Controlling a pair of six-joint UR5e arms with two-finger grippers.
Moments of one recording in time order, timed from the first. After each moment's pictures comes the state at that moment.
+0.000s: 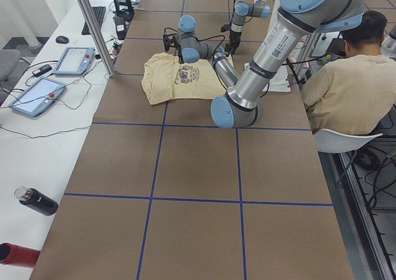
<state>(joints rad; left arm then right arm) -0.68 -2.29 -1.60 -2.07 -1.97 -1.54 0.12 -1.50 2.02 -1.17 1.52 2.18</state>
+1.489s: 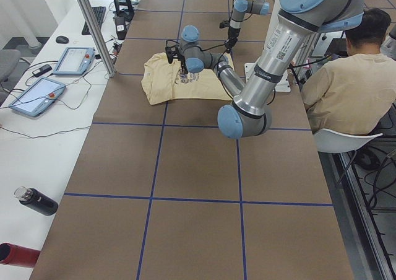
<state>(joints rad) -0.66 -2.10 -1.71 -2.04 -1.92 -1.63 0.14 -1.52 2.09 -1.23 1.52 2.18</state>
